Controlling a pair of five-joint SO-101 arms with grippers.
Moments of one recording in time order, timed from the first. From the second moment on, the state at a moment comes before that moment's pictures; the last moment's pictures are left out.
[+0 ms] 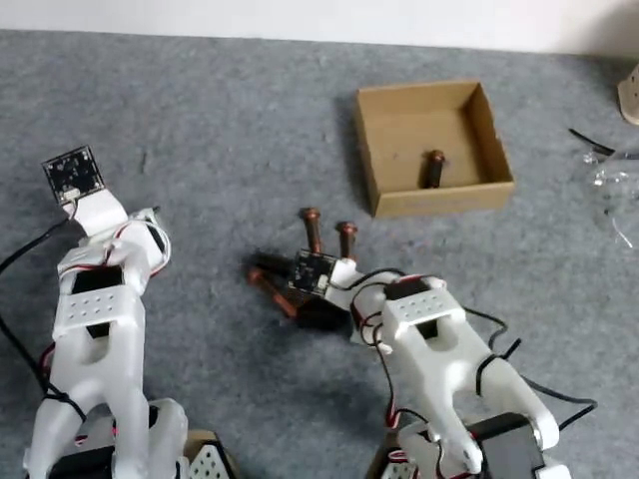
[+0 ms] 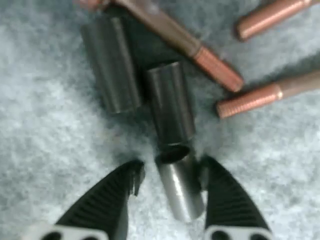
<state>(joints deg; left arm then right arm) -19.5 -31.9 60.1 24.7 17.7 -23.9 -13.4 59.8 38.6 56.0</state>
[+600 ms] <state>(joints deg) -19.5 -31.9 60.1 24.7 17.6 -24.0 -27.9 64.2 38.5 46.5</state>
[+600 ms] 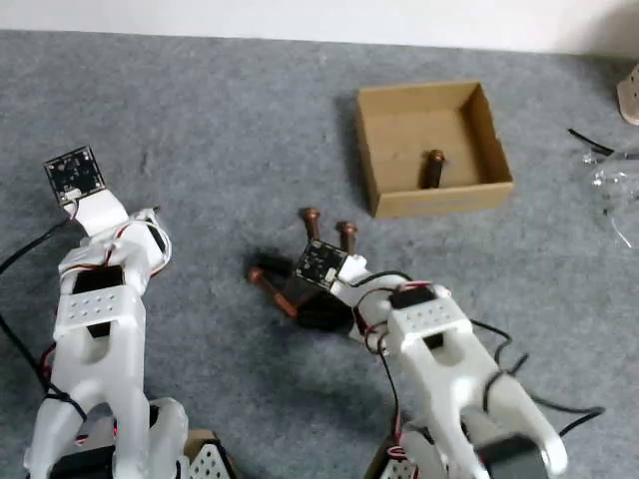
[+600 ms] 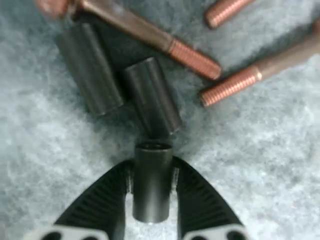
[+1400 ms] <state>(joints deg) -5.8 -31.9 60.1 24.7 17.6 -17.4 -81.8 90.4 42.3 32.0</state>
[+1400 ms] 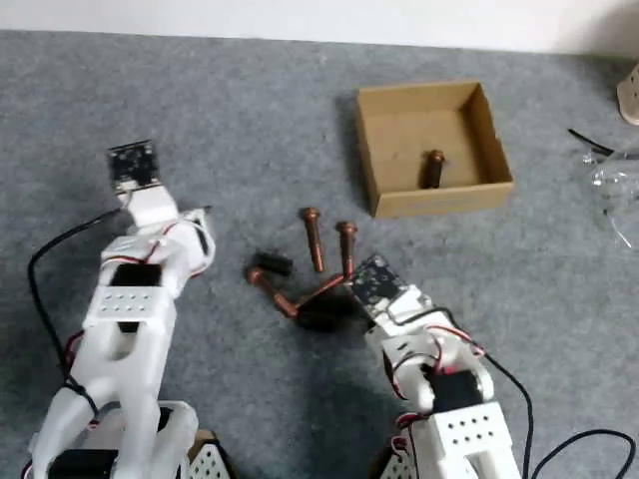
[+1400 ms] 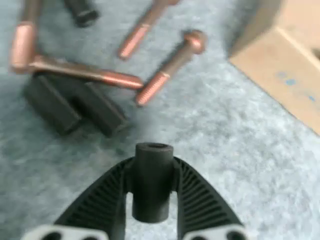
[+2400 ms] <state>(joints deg) 16.5 -18.3 48.0 61.1 36.0 -15.4 -103.5 96.0 42.3 30.1</state>
